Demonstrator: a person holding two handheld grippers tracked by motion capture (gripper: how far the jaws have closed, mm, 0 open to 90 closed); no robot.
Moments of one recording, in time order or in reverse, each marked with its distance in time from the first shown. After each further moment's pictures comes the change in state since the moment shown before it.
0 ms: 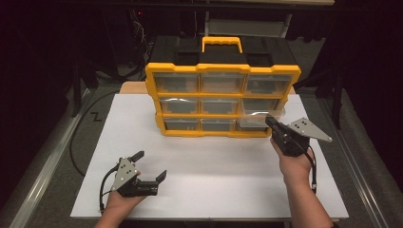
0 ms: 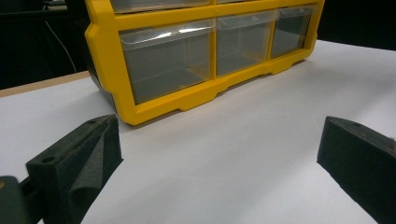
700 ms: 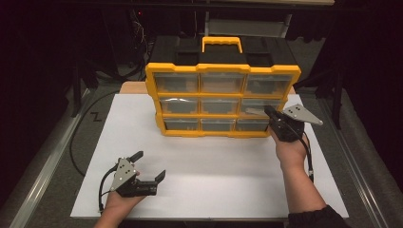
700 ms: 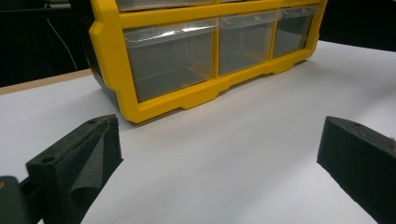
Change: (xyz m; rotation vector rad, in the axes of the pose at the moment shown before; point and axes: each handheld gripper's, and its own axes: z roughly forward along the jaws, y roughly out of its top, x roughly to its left) left arm 0.002 -0.001 -0.001 0.002 0.004 -0.008; right arm -0.012 0.012 0.035 0.044 -0.064 -0.023
